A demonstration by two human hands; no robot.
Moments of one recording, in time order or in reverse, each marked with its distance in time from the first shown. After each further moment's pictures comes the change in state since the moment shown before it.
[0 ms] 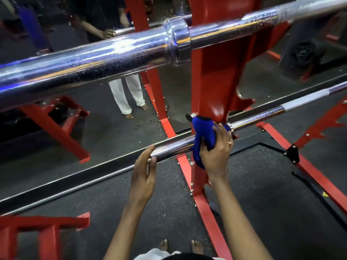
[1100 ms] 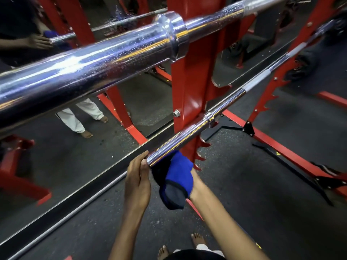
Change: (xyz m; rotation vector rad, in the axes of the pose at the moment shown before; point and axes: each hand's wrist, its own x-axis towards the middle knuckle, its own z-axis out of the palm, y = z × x) left_hand 0.023 0.009 -0.032 -0.171 -0.198 -0.054; right_hand -0.083 -0.084 0.002 0.893 -0.363 1.407
